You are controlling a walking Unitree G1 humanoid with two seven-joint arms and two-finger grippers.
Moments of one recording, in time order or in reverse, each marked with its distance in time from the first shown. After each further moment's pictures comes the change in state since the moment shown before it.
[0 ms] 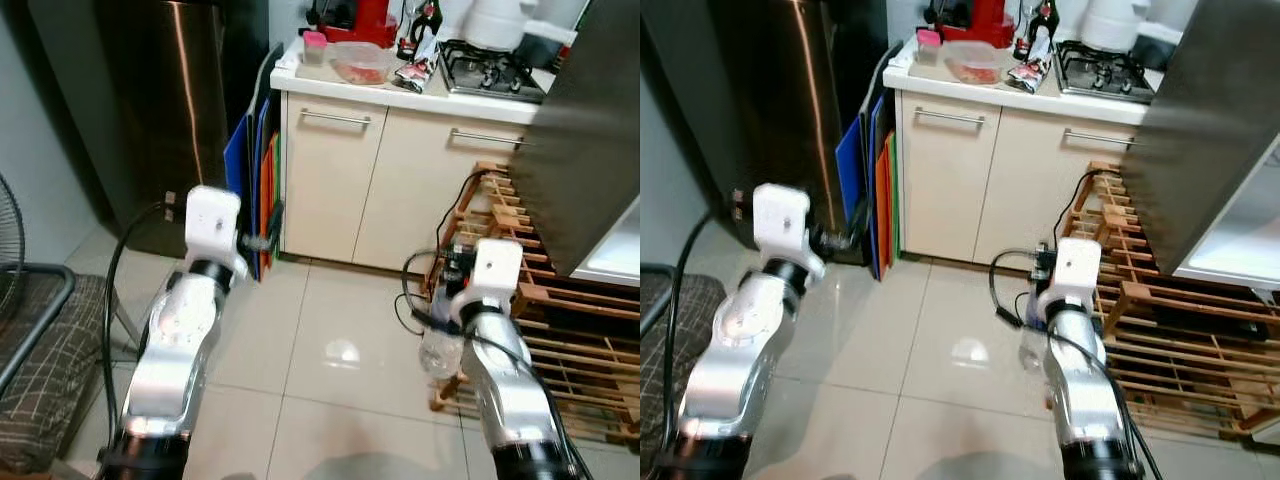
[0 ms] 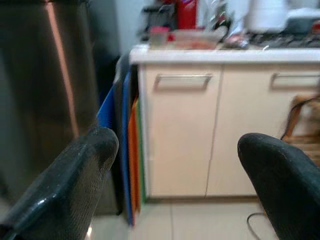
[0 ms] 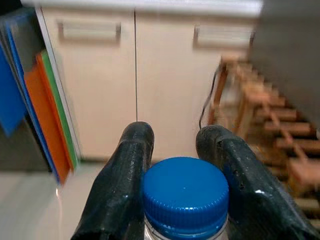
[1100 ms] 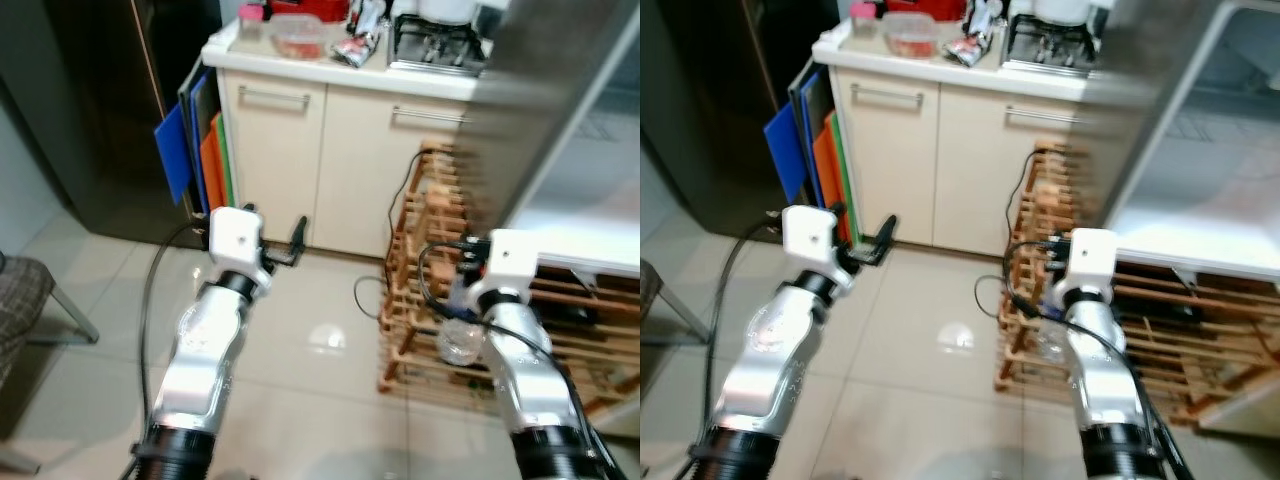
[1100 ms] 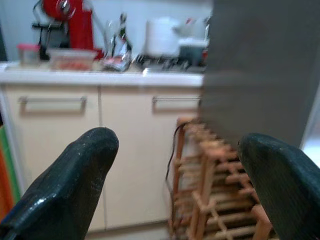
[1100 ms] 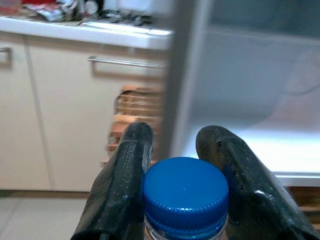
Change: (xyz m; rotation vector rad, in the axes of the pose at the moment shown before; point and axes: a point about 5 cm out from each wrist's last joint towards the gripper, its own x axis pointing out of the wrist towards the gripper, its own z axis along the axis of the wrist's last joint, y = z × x) left arm 0.032 -0.046 0.017 -0.075 -0.135 -0.211; right arm 0.023 -0.027 0.040 -0.072 -0.150 -0.090
